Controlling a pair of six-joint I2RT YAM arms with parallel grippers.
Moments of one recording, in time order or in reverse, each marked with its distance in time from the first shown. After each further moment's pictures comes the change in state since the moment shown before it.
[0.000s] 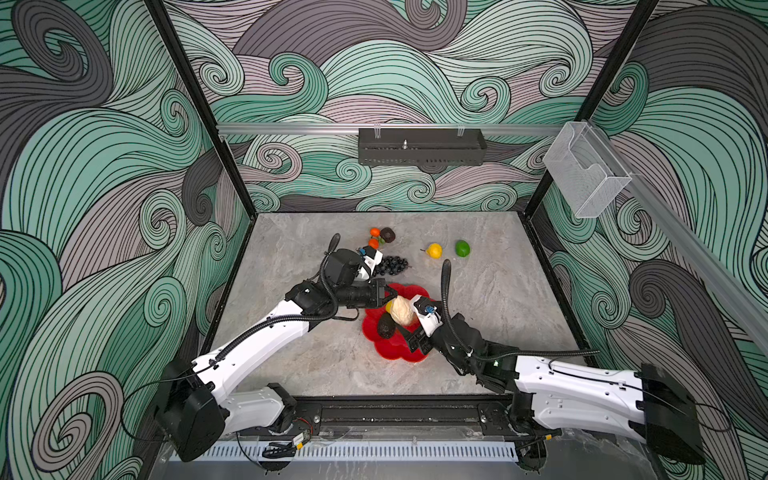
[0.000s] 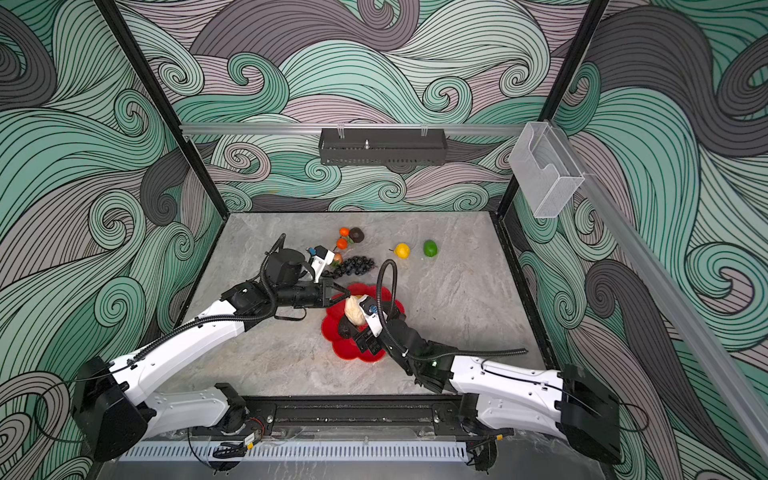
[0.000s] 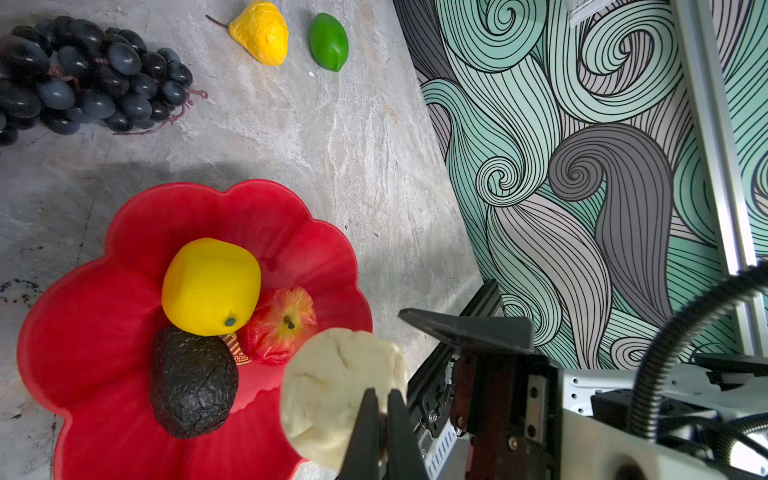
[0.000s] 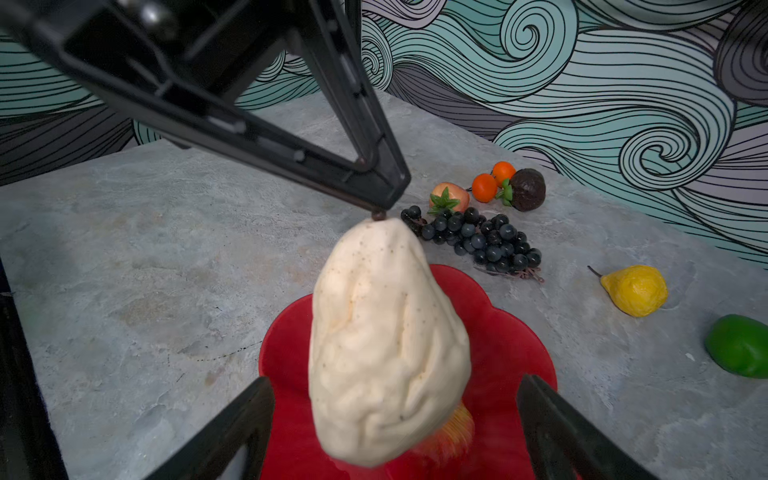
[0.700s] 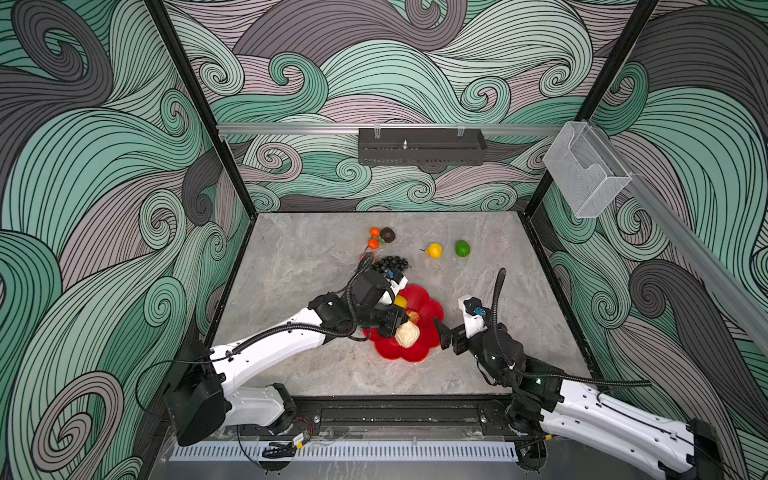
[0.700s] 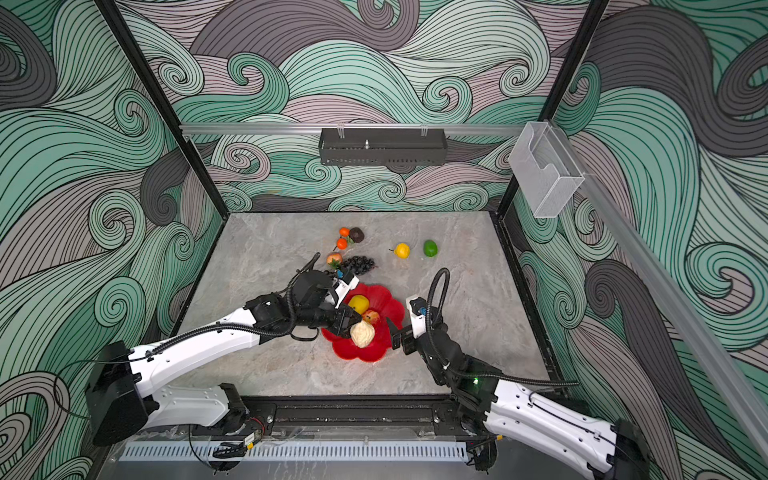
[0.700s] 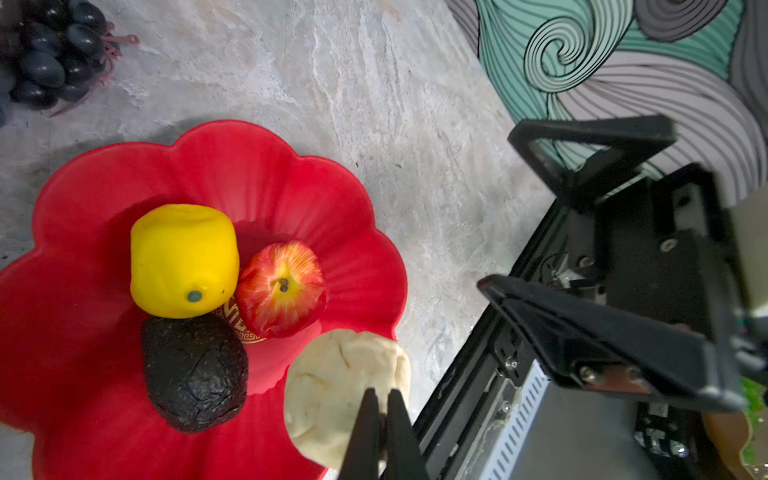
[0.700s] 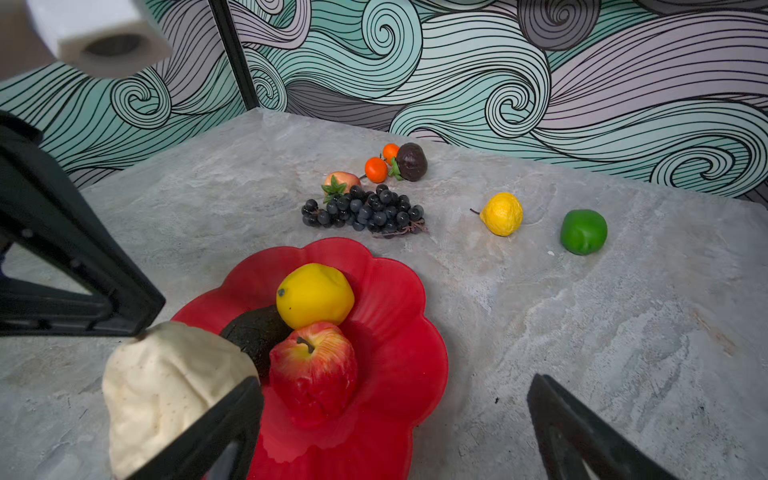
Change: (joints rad) left arm -0.223 0.075 -0.040 -0.027 -0.195 0.216; right arm -0.129 -0.420 -0.181 -0.219 0.121 0.132
